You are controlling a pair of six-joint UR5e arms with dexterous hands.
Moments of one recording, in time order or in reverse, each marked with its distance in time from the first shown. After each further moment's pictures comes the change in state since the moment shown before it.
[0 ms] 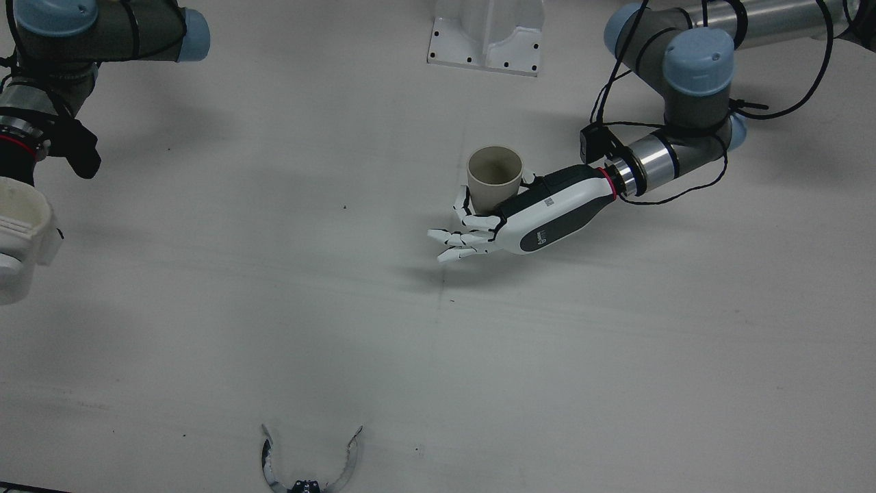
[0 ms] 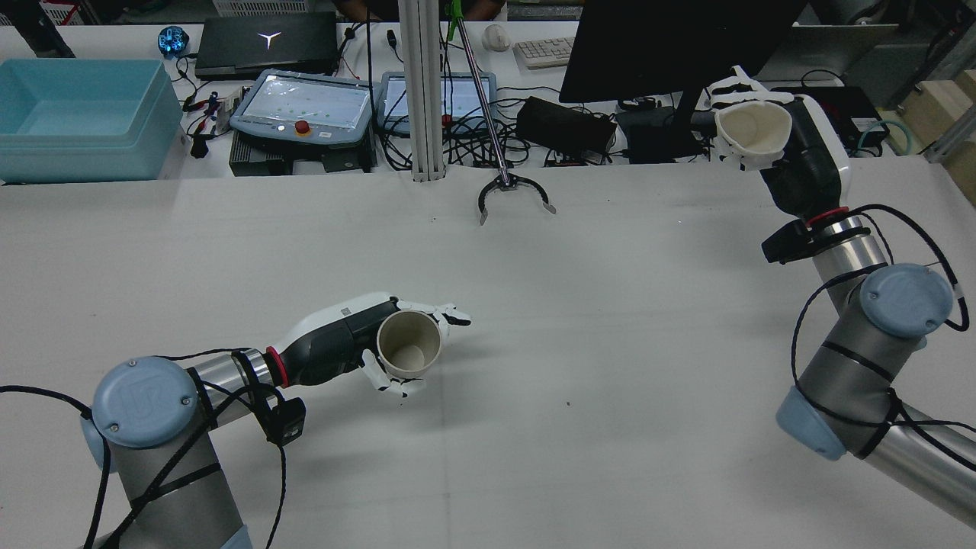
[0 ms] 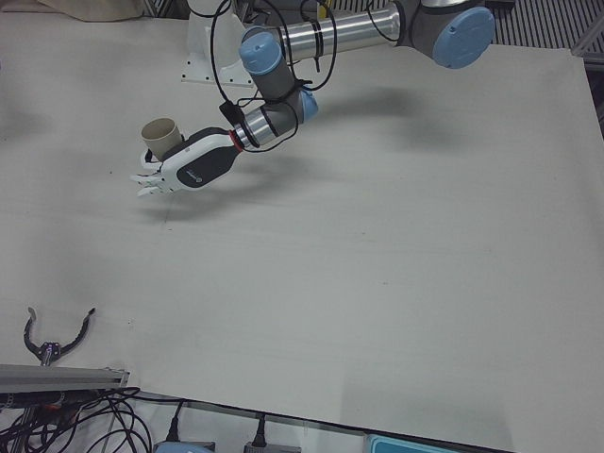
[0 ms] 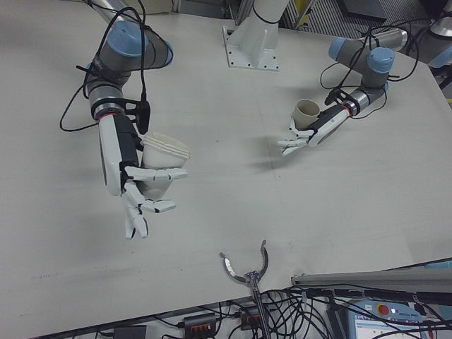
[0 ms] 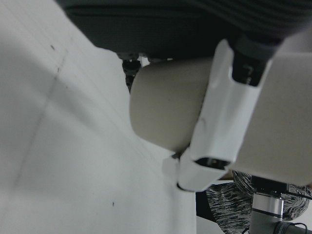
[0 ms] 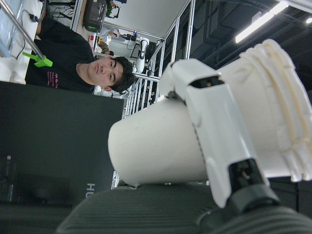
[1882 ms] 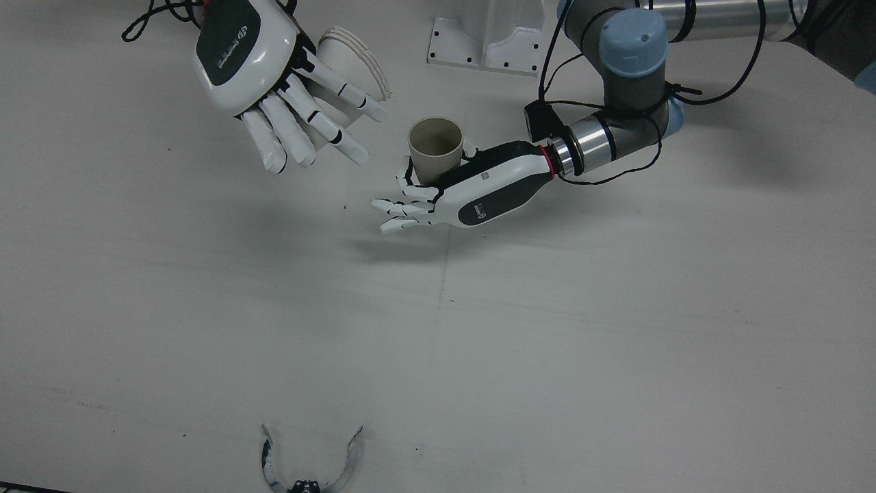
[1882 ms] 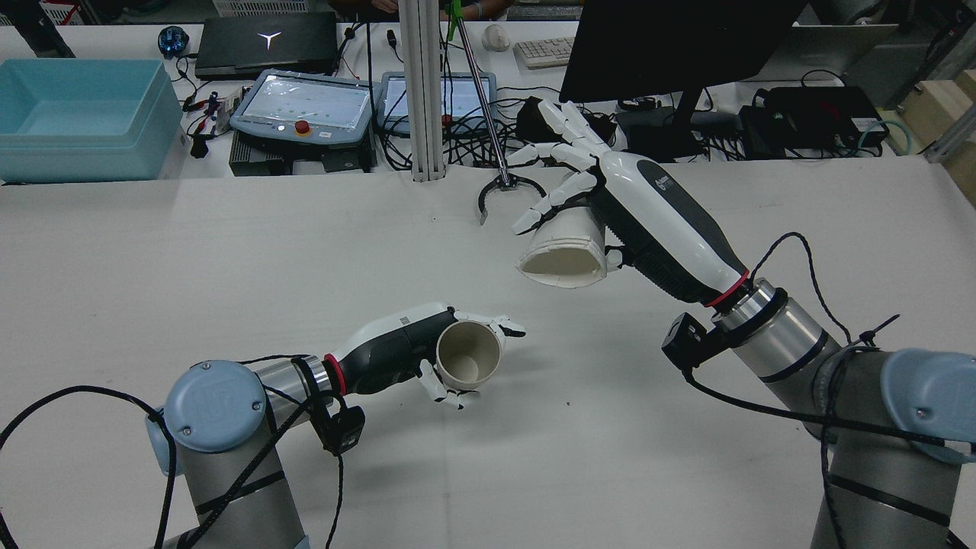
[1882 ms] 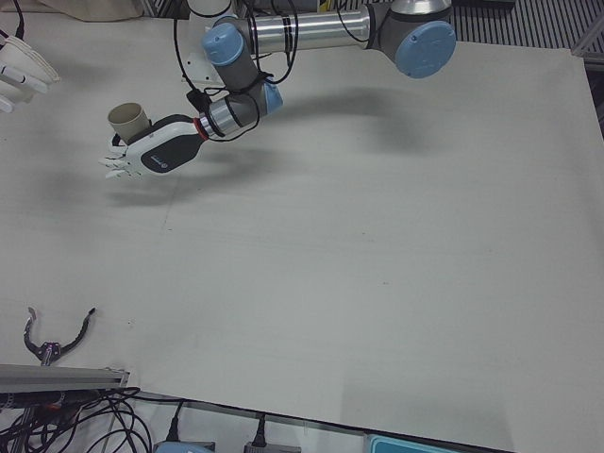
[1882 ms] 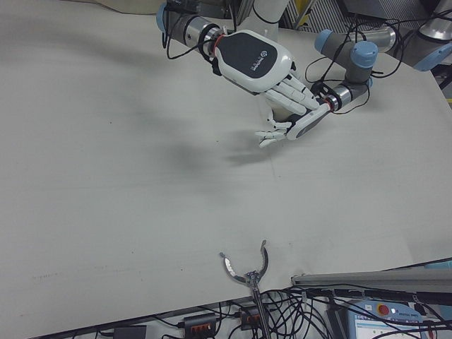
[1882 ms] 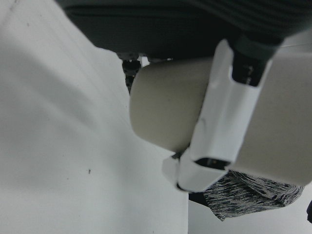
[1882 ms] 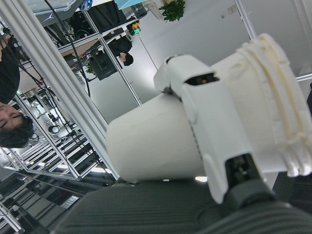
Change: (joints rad) left arm 0.058 -0.127 0.061 0.041 -0.008 0.000; right arm -0.300 0.016 0.530 -0.160 -0.183 -1.119
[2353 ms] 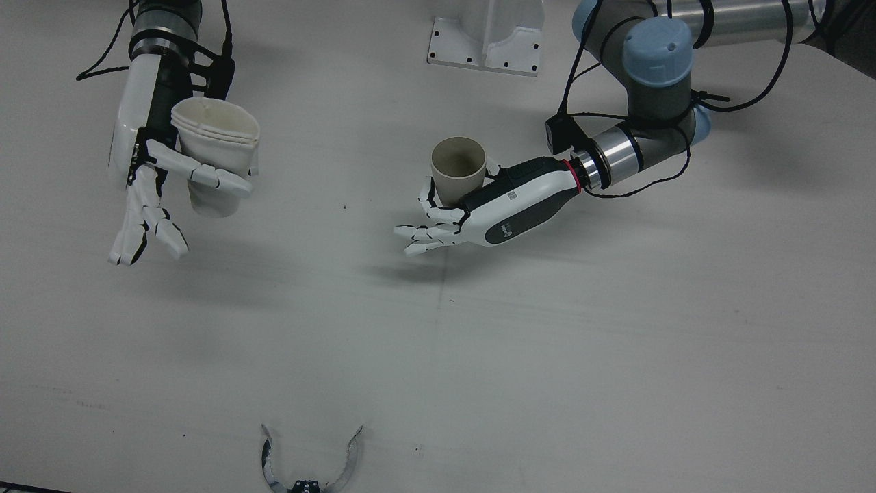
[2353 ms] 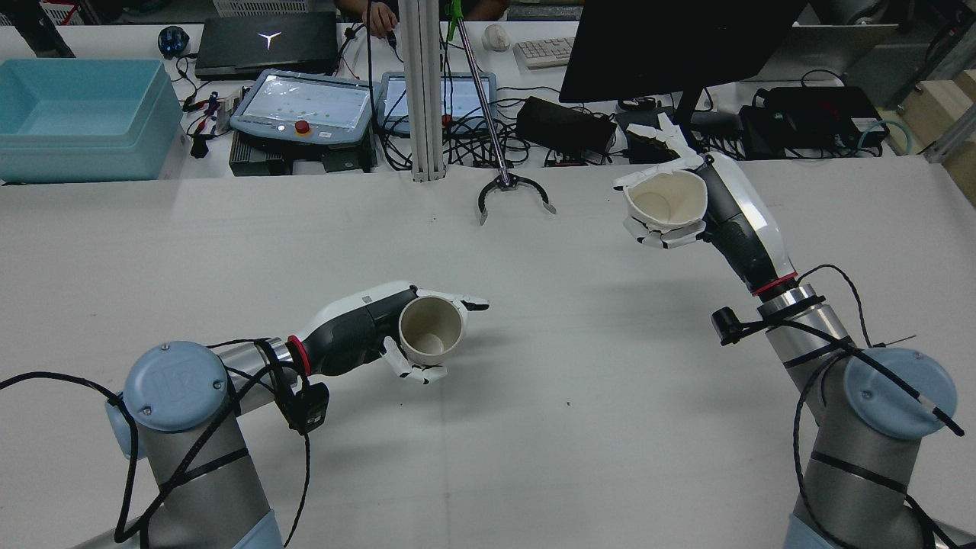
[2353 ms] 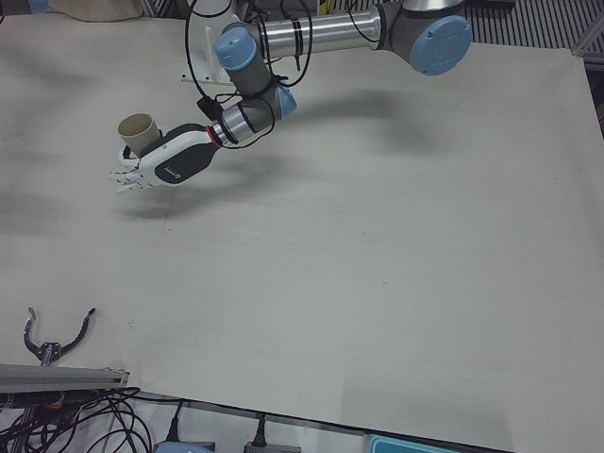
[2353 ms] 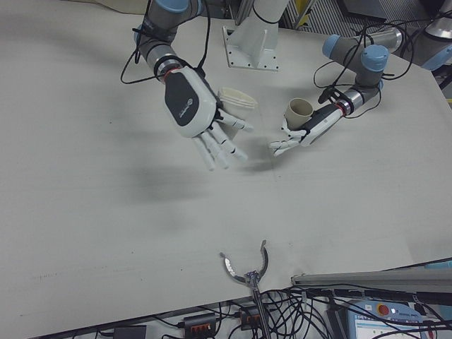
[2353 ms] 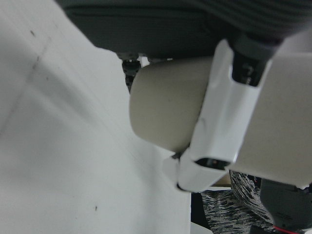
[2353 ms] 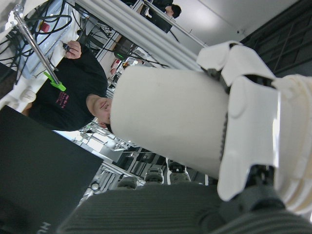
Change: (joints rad) left arm -0.056 0.051 -0.022 0.005 0.002 -0.048; right arm 0.038 -0.078 -0.188 -0.001 0.291 0.584
